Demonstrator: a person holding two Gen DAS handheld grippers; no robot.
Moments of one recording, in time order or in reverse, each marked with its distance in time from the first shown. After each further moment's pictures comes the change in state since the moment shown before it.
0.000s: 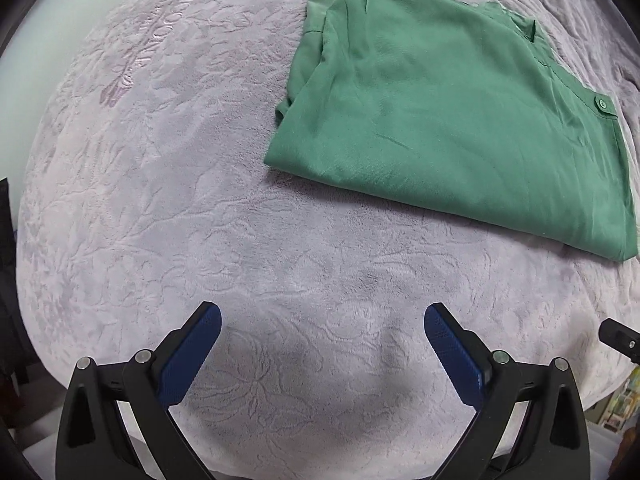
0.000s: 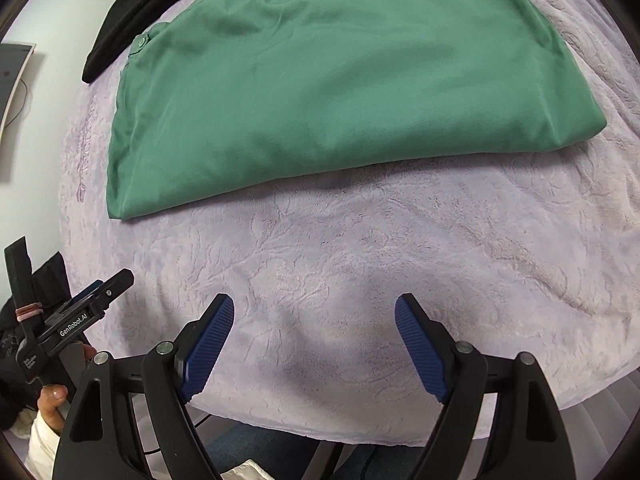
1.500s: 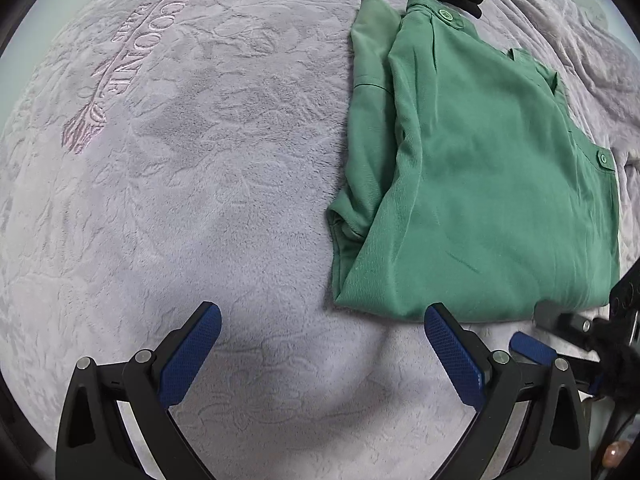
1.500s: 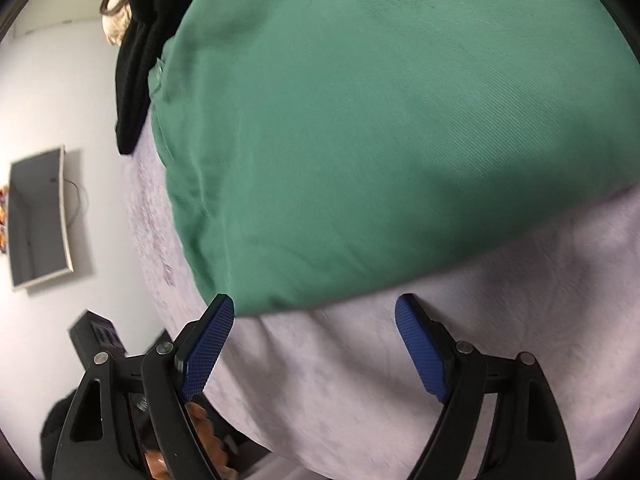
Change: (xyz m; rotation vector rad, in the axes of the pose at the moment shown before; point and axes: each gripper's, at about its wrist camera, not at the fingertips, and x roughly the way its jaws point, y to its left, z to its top) left arm 0.027 0.133 0.140 -0.006 -0.017 -0.139; right arm 0.095 0.076 0.047 0.321 -0.019 0.453
